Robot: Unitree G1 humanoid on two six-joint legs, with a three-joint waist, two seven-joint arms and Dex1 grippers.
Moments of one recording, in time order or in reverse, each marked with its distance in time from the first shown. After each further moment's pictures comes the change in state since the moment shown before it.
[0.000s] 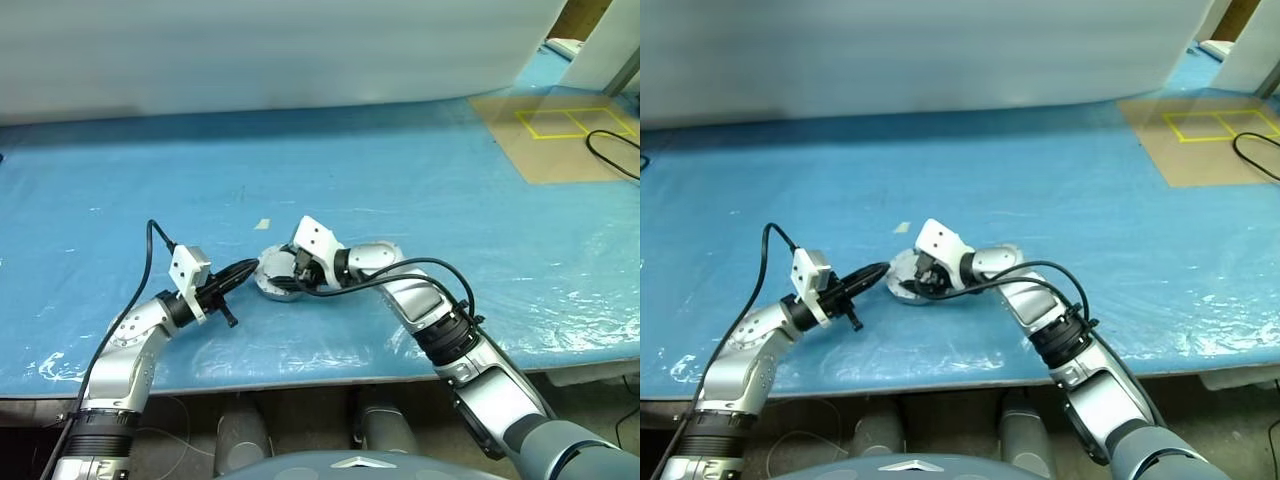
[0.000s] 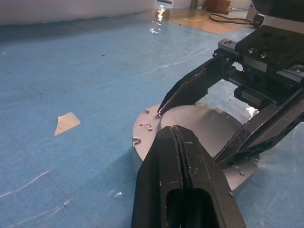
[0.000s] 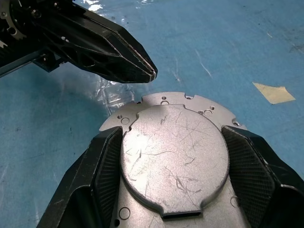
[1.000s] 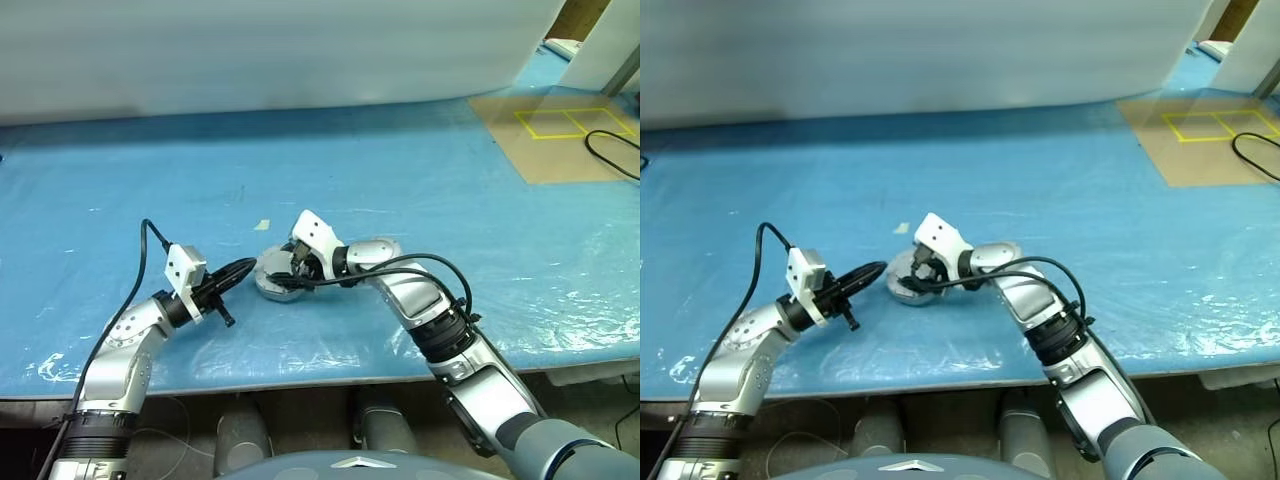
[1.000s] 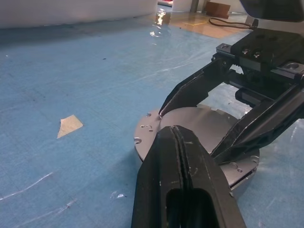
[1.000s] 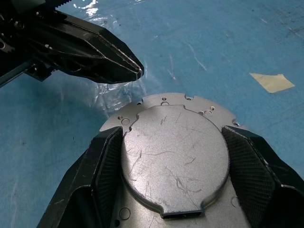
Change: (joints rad) left arm 0.009 0.007 0.012 -0.018 -0.022 0.014 -0.004; right arm -0.018 0.049 -0.044 -0.036 -0.006 0.176 -0.004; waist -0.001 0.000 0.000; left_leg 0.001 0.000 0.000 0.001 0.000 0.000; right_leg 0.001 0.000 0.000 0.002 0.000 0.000
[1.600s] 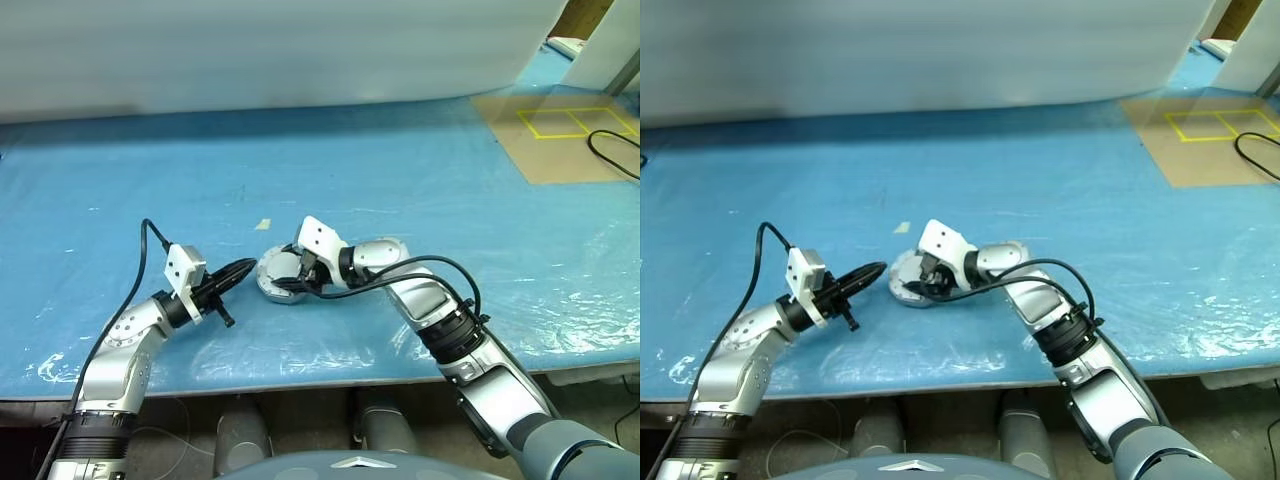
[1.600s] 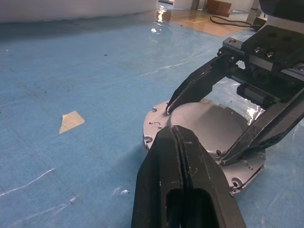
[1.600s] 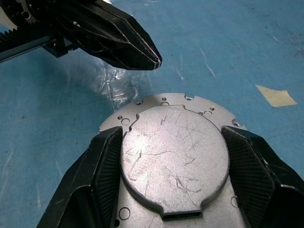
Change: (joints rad) left arm 0.001 0.006 0.002 -0.003 -0.004 0.013 -0.001; right arm 0.009 -0.069 0.039 0.024 -0.032 -0.207 0.077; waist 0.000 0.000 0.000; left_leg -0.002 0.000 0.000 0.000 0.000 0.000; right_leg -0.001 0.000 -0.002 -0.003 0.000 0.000
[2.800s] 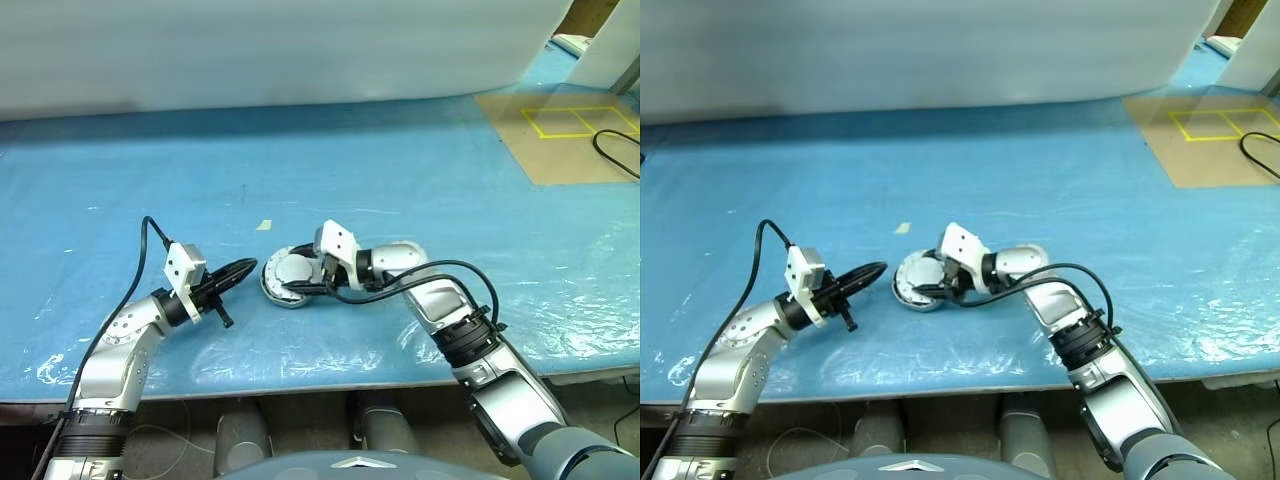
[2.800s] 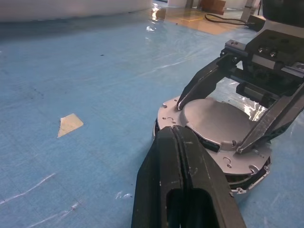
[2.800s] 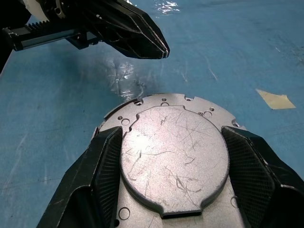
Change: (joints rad) left arm -0.007 0.013 0.000 -0.012 -0.004 0.009 -0.022; right arm 0.045 -0.057 -0.053 0.050 0.060 -0.204 0.104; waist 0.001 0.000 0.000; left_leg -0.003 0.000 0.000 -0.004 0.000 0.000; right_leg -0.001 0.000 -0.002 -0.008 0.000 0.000
